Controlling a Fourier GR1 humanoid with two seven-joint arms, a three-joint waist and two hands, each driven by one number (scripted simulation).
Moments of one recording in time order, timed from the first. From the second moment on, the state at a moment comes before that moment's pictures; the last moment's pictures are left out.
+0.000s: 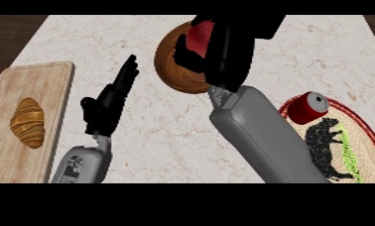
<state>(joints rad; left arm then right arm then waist) -0.21 0.04 -0.12 -1.49 -0.06 0.05 0.11 -0.82 0.00 0.39 -1.37 1.06 -0.56 0.94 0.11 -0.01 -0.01</state>
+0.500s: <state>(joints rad) -0.21 0.05 -0.11 -1.50 -0.05 0.06 0.11 -1.22 -0.01 0.35 -1.06 1.17 -0.37 1.17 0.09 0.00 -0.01</state>
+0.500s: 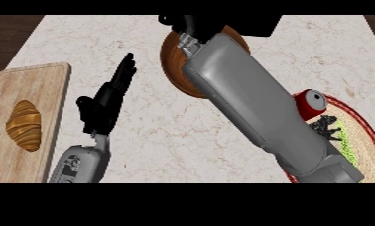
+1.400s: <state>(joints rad) -0.17 0.06 -0.07 -1.53 -0.05 0.08 0.08 -1.22 -0.01 0.33 -0.72 1.18 -0.34 1.17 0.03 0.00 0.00</state>
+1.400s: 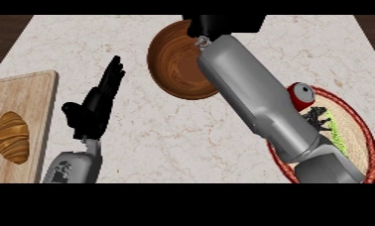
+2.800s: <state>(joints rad) -0.13 0.06 -0.05 -1.55 -0.06 0.08 0.09 -0.87 0.00 0.28 -1.16 1.04 -0.78 1.05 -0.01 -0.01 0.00</state>
